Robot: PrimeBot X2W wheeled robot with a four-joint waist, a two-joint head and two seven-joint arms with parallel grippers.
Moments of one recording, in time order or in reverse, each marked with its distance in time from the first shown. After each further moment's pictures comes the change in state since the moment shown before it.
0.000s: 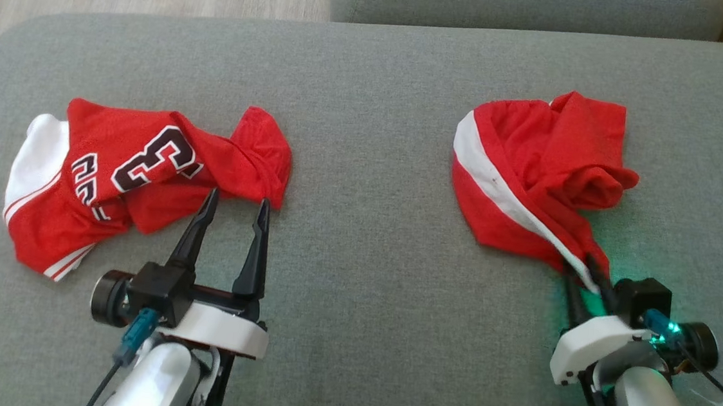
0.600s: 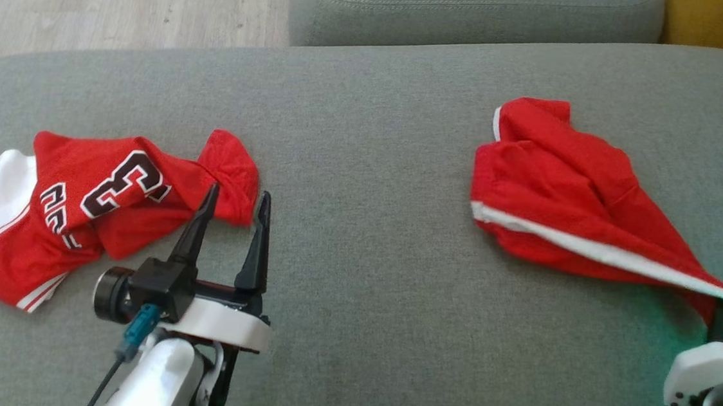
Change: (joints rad) left arm -0.007 -0.025 0.026 0.010 0.010 -0.009 0.000; right arm 0.079 0.000 -0.437 -0.160 -0.253 0.000 0.080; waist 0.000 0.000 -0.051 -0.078
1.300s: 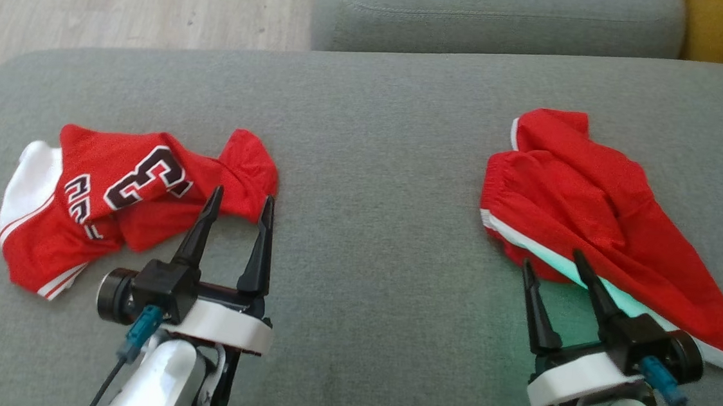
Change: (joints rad) left arm 0.004 -0.014 0.011 0.009 0.016 -0.021 0.000; right arm 0.124 0.002 0.568 -0.228 0.348 0.000 -0.133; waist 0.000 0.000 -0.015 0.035
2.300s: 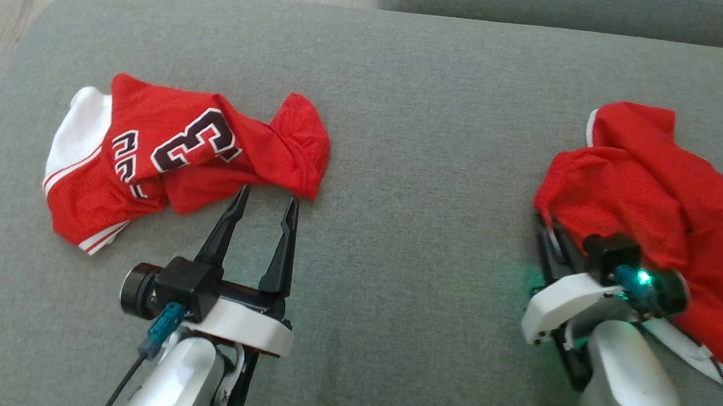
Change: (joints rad) left arm -0.018 -0.046 -0.014 0.027 0.026 -0.032 0.000; right arm -0.344 -0.007 0.018 0.463 -0.047 0.000 0.017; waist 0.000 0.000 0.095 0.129
